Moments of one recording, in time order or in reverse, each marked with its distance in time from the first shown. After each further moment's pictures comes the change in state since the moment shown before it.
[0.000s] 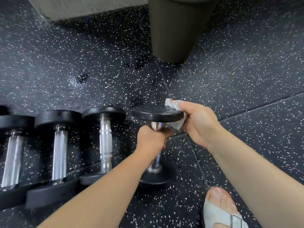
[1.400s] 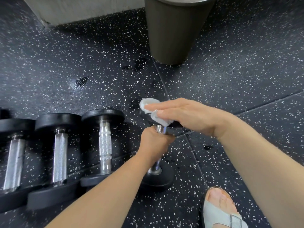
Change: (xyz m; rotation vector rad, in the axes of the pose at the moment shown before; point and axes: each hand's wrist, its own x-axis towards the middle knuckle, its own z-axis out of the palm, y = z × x) left_hand -0.006 0.001 0.005 0.114 -0.120 0.136; right_hand -0.042 -0.054 0.017 -1.027 -0.542 -0.129
